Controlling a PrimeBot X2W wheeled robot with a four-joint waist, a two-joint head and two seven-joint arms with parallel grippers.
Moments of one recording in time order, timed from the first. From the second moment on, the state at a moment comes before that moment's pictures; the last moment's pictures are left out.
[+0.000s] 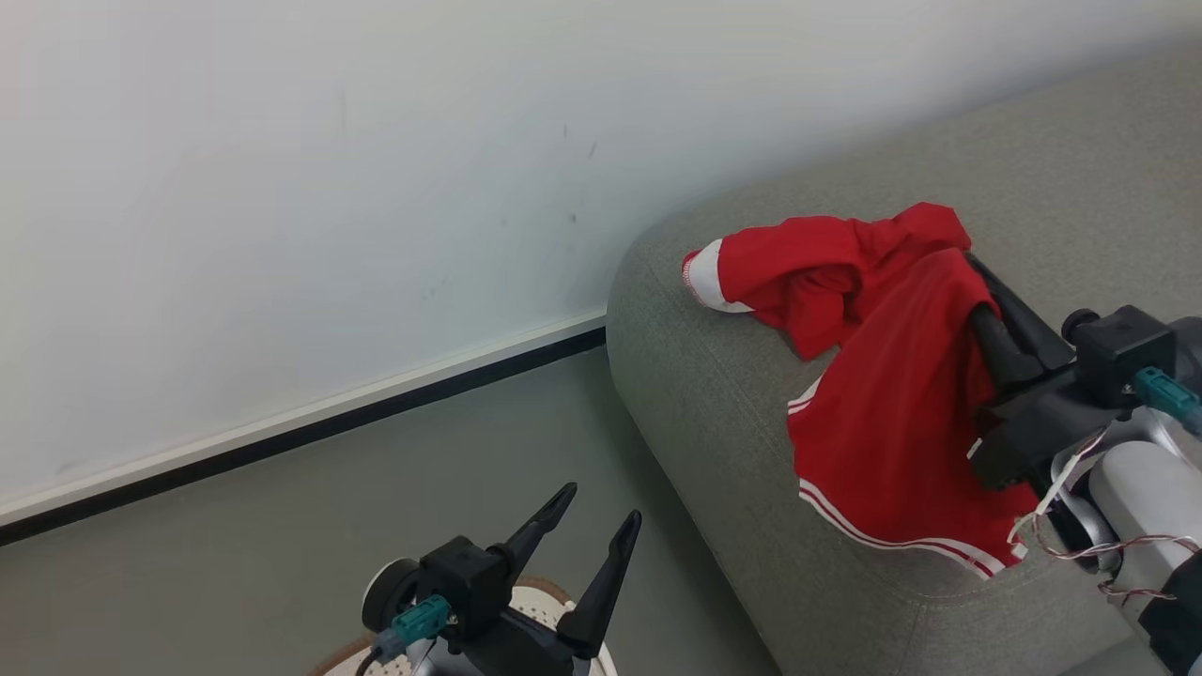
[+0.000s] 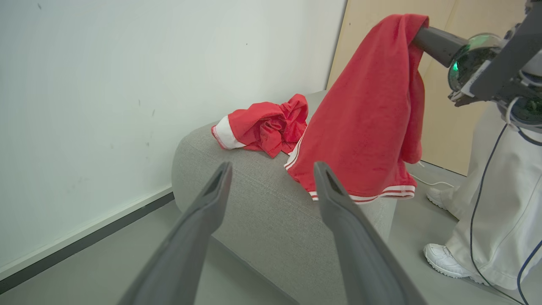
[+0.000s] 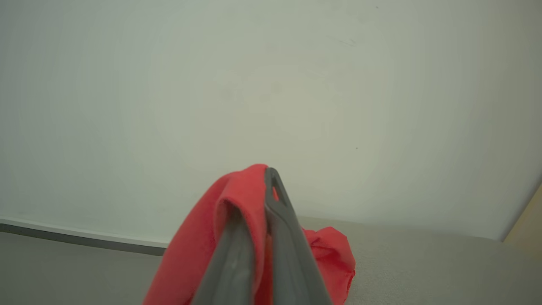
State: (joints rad) left arm -0.28 0.18 -0.73 0.26 -0.62 -0.01 -0.22; right arm -0.60 -0.51 0.65 0.39 0.49 -0.03 -0.26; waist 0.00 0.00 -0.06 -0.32
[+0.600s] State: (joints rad) left arm -0.35 0.21 -0.76 0.16 -0.54 -0.01 -0.19; right arm -0.97 -0.57 0.49 0.53 0.51 -0.04 -0.22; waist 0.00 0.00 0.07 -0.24
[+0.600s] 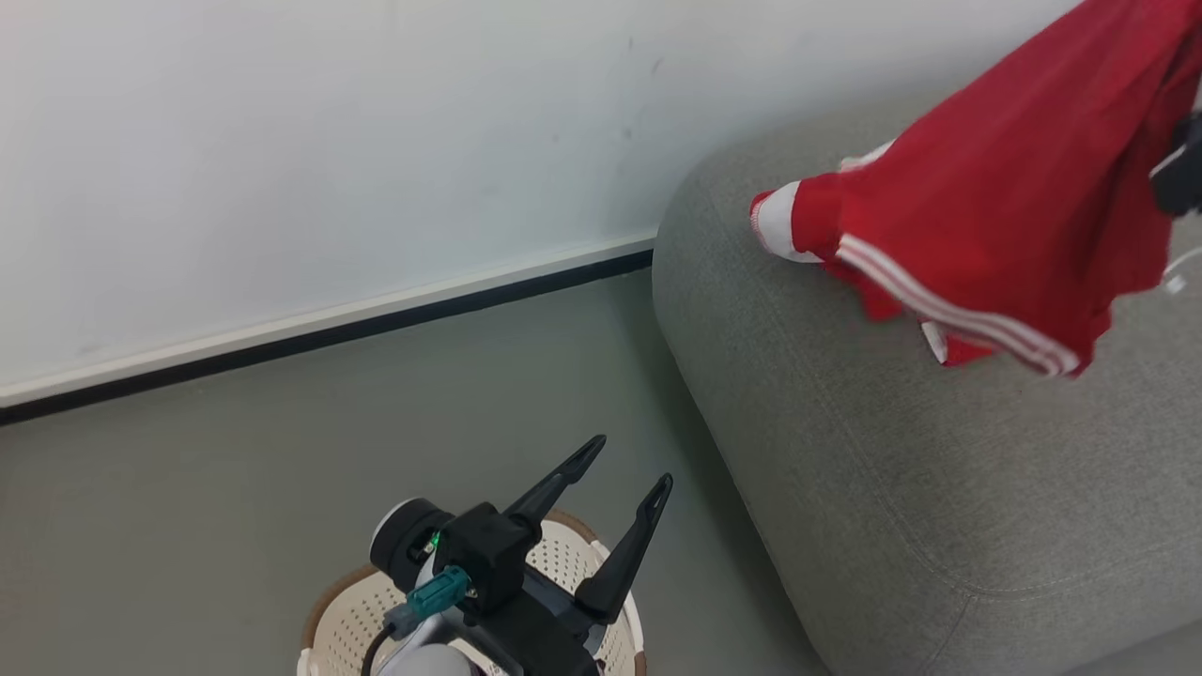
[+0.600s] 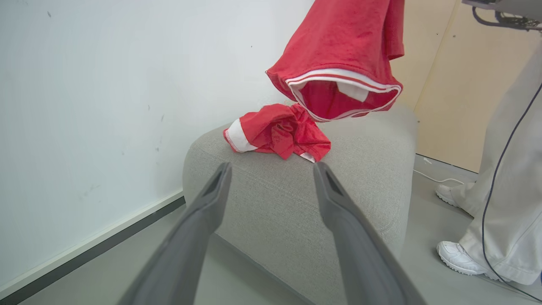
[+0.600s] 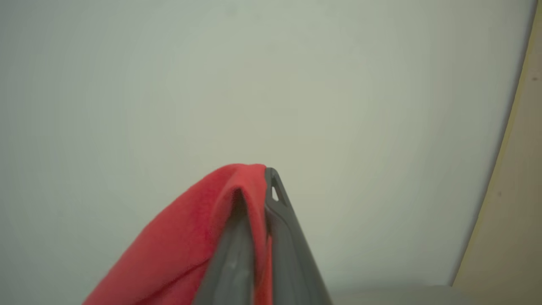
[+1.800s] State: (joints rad) left arm -0.61 0.22 -0.78 0.05 -0.43 -0.04 -0.09; right arm -1.20 -0.62 0.39 0.93 0.46 -0.12 -0.11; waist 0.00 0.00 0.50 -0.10
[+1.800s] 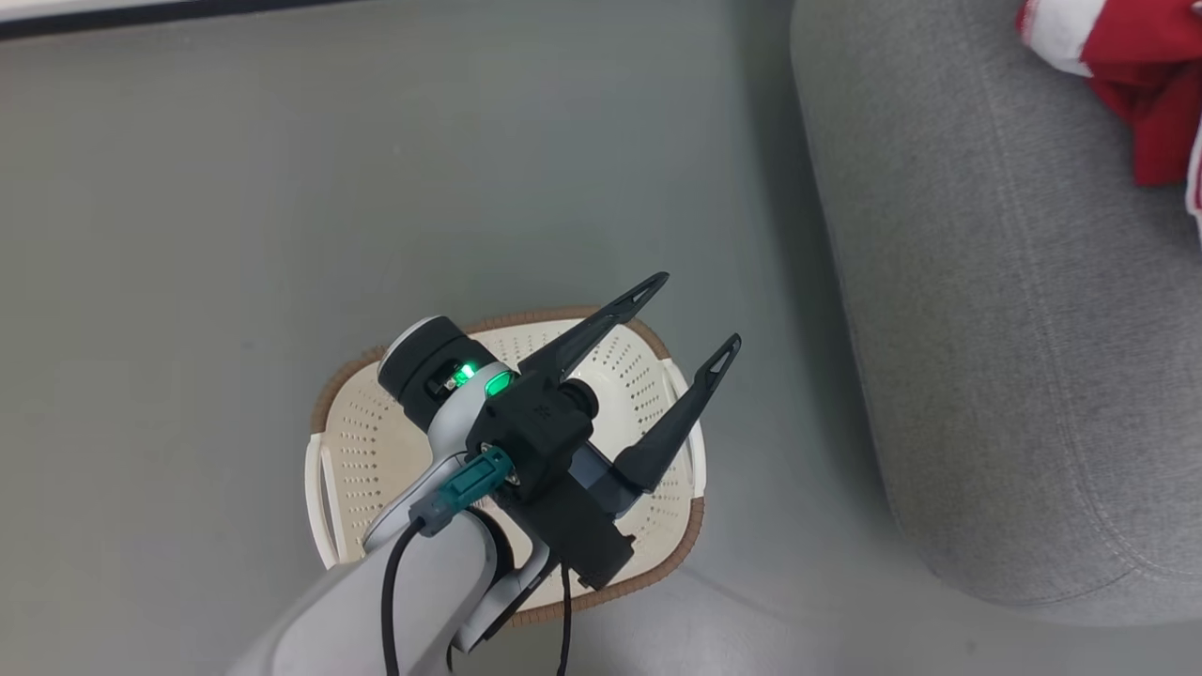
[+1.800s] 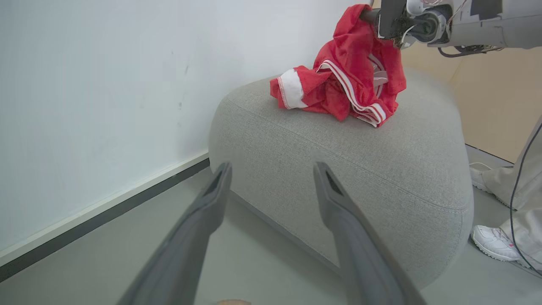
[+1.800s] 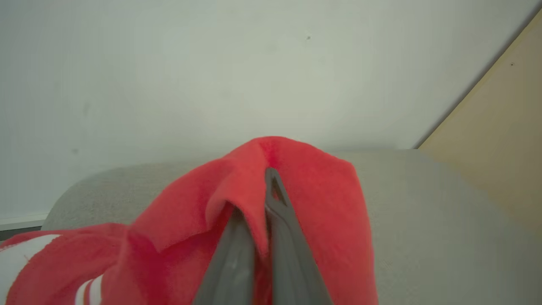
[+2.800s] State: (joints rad) left arm -0.60 0.22 -0.76 0.22 -0.46 -0.06 -0.17; right arm -1.09 -0.45 0.44 1.05 0.46 -0.05 -0.24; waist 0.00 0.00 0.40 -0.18
